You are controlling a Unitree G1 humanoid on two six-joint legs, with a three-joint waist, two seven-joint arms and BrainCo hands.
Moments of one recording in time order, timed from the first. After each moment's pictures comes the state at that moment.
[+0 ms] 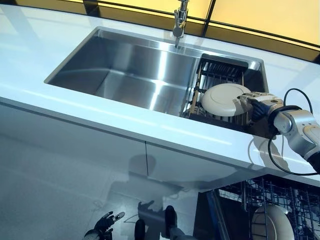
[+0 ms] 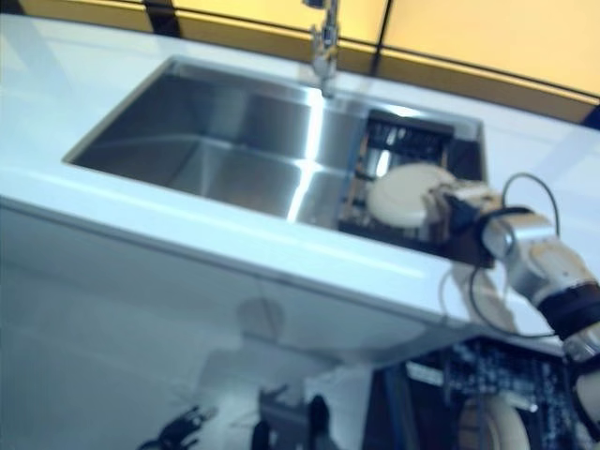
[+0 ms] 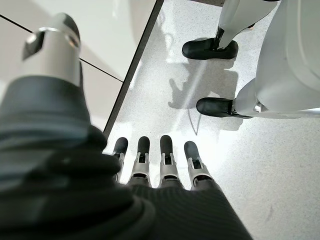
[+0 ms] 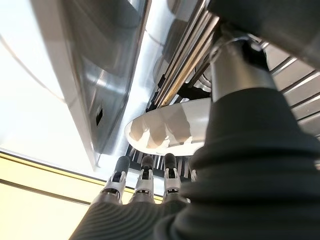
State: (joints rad) left arm -0.12 0.33 -0.25 1.07 -0.53 -0.07 -0.07; right arm -0.86 -1.11 0.57 0.39 -0.48 0.09 0.18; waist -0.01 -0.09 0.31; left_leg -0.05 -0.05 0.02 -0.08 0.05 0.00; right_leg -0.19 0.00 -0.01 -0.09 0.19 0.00
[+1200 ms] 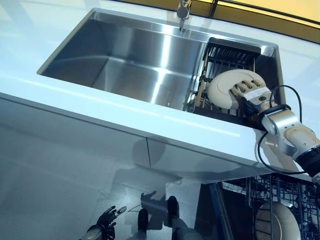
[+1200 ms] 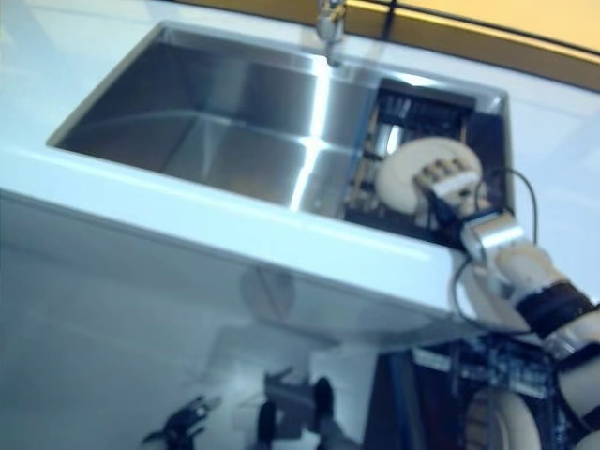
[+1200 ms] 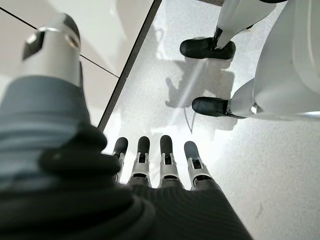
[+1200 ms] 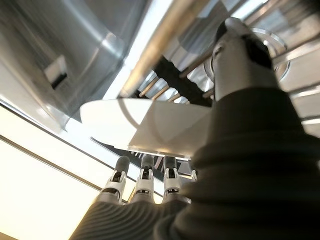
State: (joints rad) left arm -0.13 0.32 -0.26 1.01 -0.58 -0.06 -0.05; right arm -0.96 -1.04 0.69 0.41 -0.81 0.17 0.00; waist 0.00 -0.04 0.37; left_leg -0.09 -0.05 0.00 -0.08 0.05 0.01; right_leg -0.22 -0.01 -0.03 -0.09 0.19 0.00
